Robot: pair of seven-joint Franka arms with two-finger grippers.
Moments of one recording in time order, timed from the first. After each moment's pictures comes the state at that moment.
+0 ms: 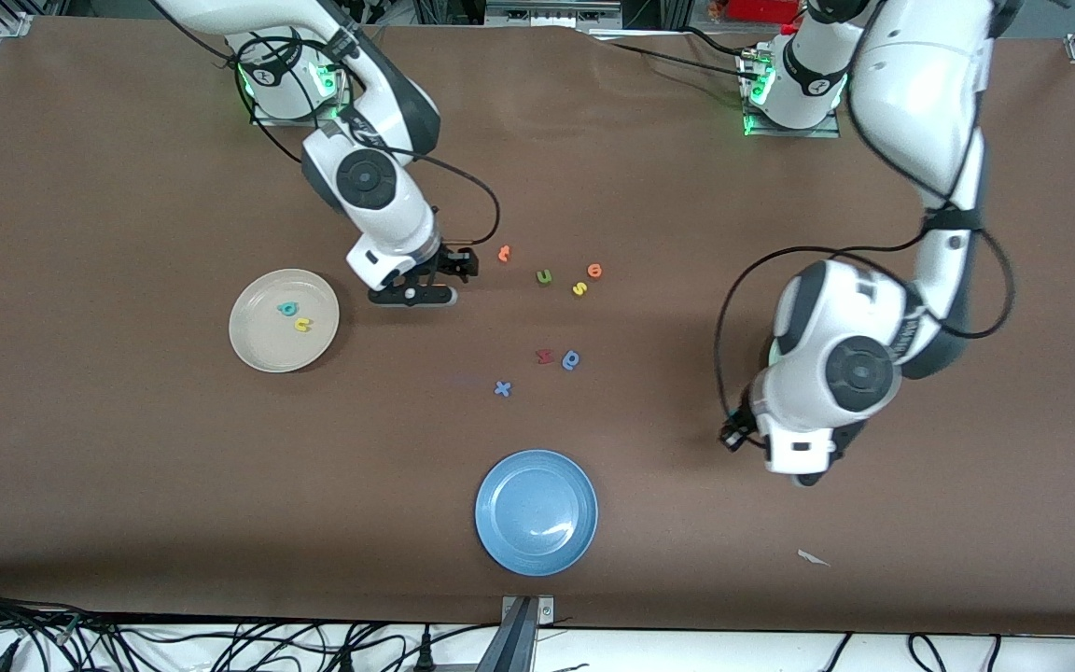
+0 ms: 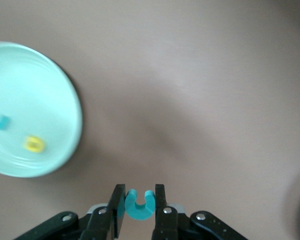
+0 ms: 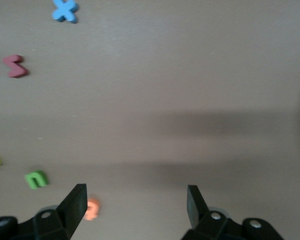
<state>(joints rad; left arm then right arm) -0.25 0.73 0.02 -1.23 -0.07 1.82 -0.95 0.22 0.42 0.46 -1.99 -0.11 2.35 0.78</state>
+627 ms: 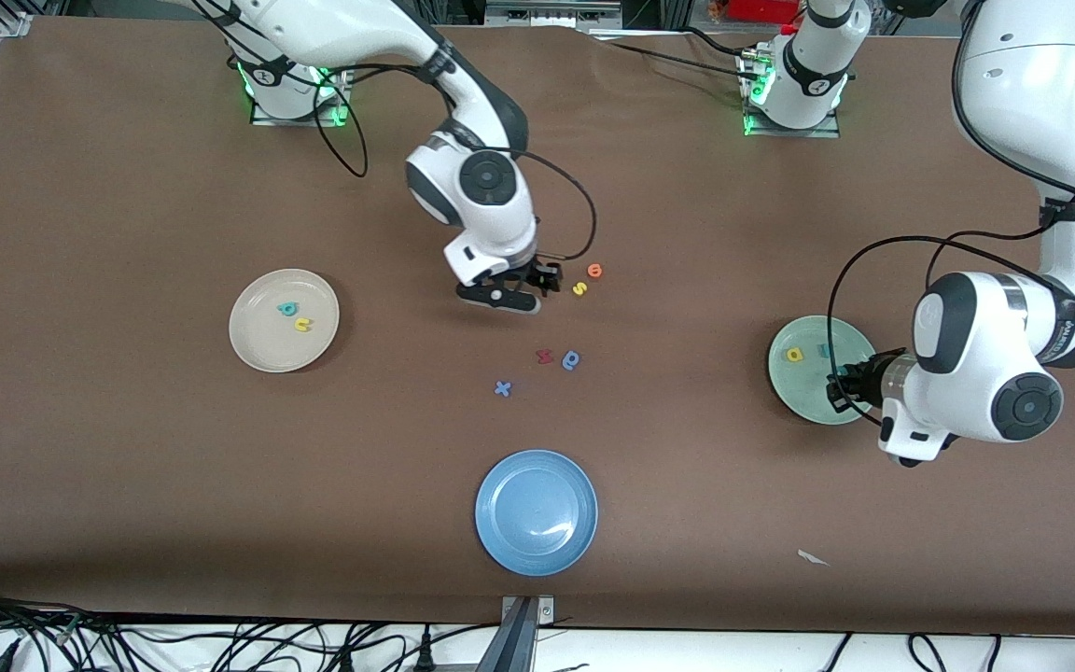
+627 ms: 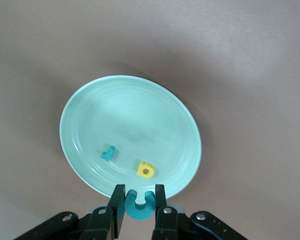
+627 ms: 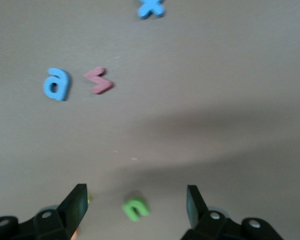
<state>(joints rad) -0.05 0.66 0.02 -1.42 -0.07 1.75 -0.60 0.62 0.68 0.24 -1.63 -0.16 2.35 1.17</state>
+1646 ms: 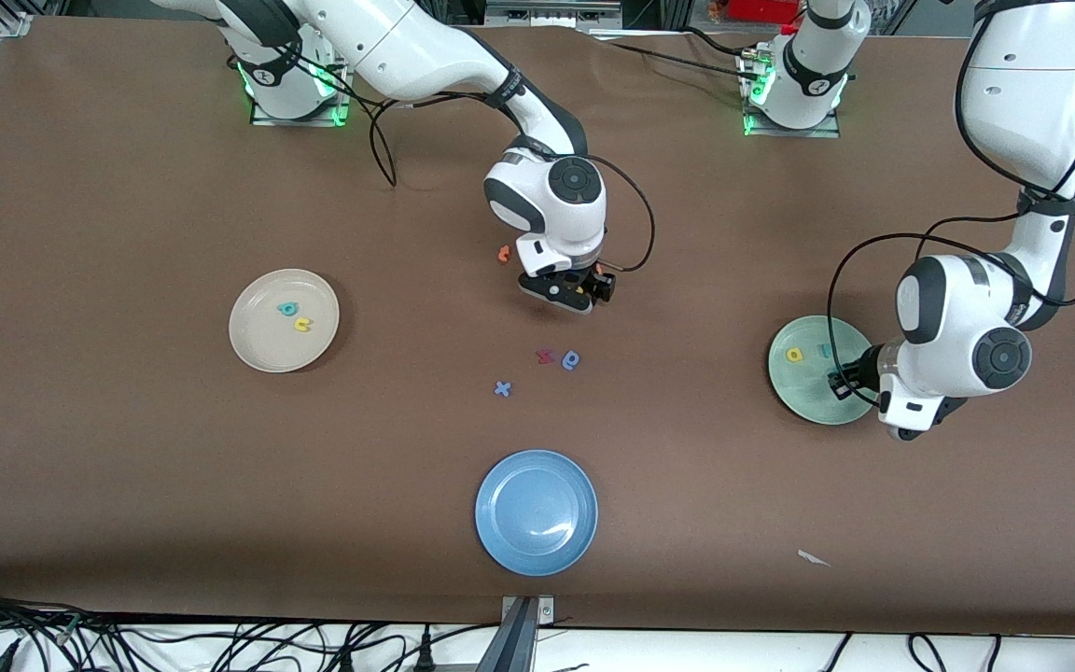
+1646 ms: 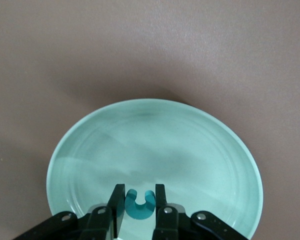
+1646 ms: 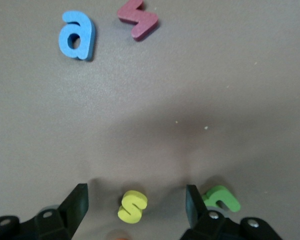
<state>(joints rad) 0.00 0.59 0.02 -1.77 -0.07 2.16 -0.52 0.80 0.90 0.17 -1.40 -0.21 2.35 1.47</state>
